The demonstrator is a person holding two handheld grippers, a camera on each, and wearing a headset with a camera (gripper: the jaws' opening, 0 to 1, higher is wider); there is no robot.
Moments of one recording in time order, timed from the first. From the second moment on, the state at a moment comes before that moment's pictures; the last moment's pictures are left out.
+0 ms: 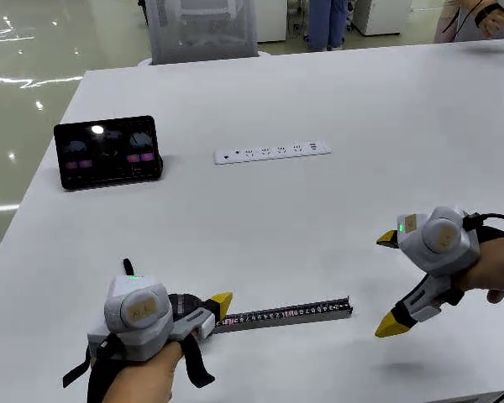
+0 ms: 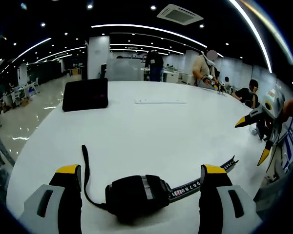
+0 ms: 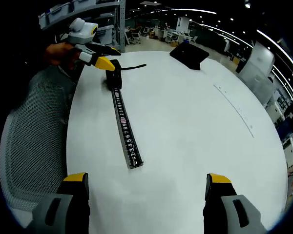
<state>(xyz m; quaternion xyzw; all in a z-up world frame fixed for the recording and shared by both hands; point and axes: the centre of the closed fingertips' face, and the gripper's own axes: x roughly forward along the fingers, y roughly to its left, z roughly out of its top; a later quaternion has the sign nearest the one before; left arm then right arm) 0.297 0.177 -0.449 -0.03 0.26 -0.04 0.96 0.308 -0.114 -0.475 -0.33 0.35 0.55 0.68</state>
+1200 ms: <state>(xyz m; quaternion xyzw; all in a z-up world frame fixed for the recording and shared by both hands) 0.300 0.174 -0.469 -0.02 0.22 -0.01 0.97 0.297 -0.083 -0.519 -0.39 0.36 0.61 0.58</state>
